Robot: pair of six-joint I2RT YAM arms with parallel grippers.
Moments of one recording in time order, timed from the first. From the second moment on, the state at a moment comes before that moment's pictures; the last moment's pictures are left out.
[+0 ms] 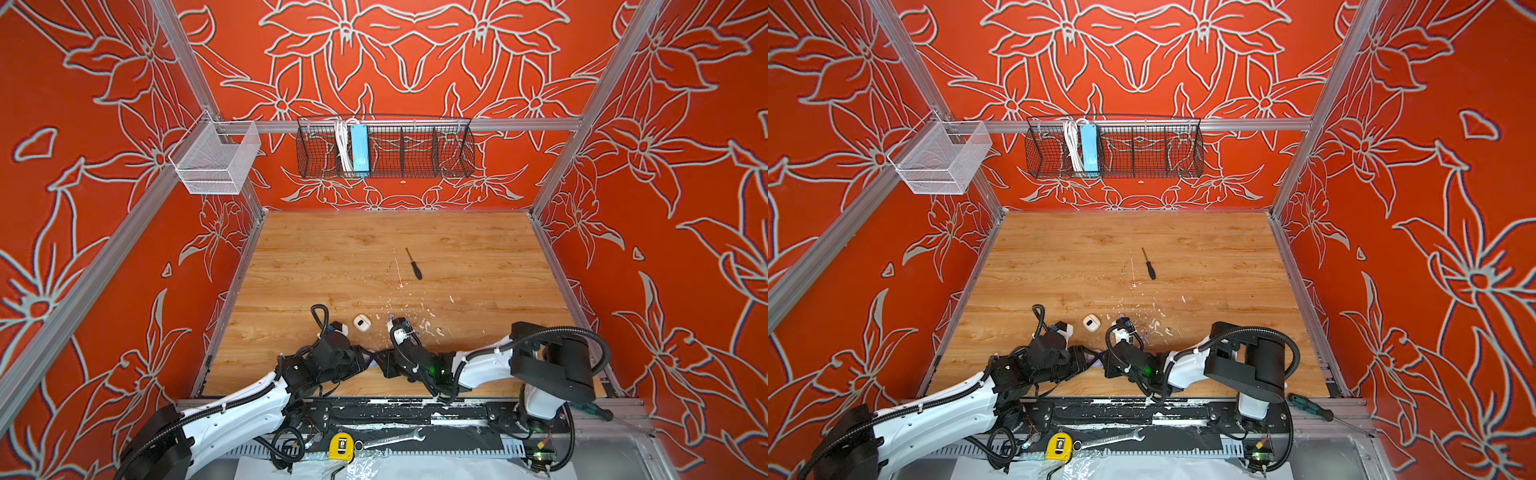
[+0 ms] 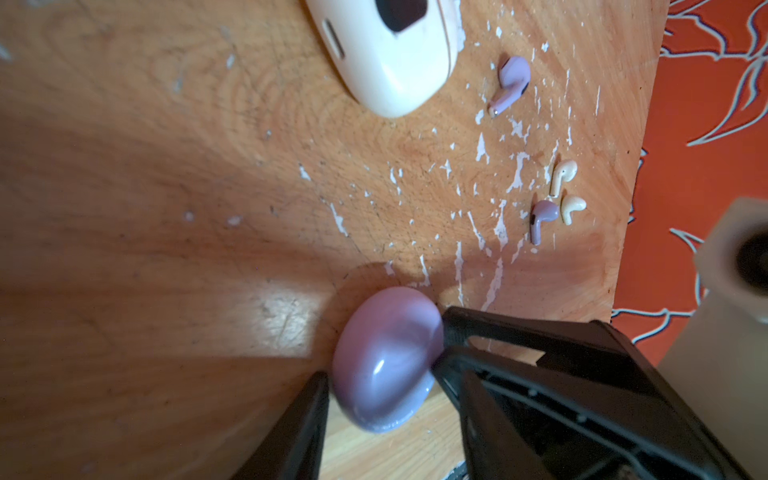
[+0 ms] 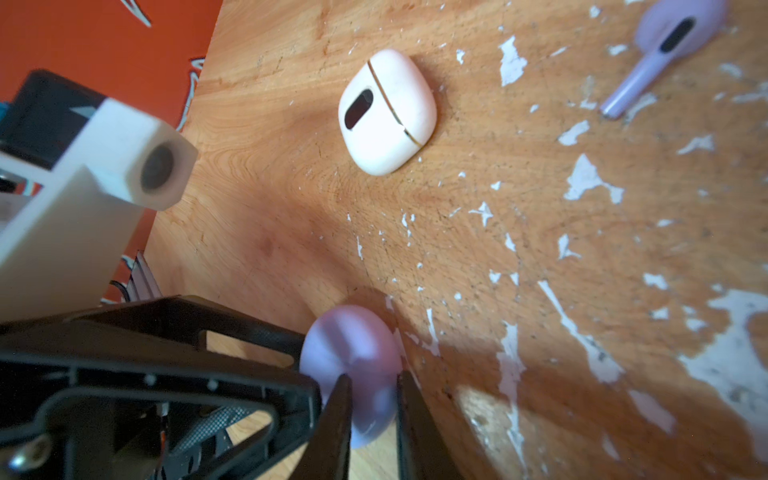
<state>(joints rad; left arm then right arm) -0.78 0.77 0.16 -0.20 0.11 -1.20 1.27 1.72 0.59 0.53 0.20 1.05</state>
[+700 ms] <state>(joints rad) -0.78 0.72 0.09 -0.10 0.11 -1.25 1.27 1.75 0.54 0.66 0.22 1.12</state>
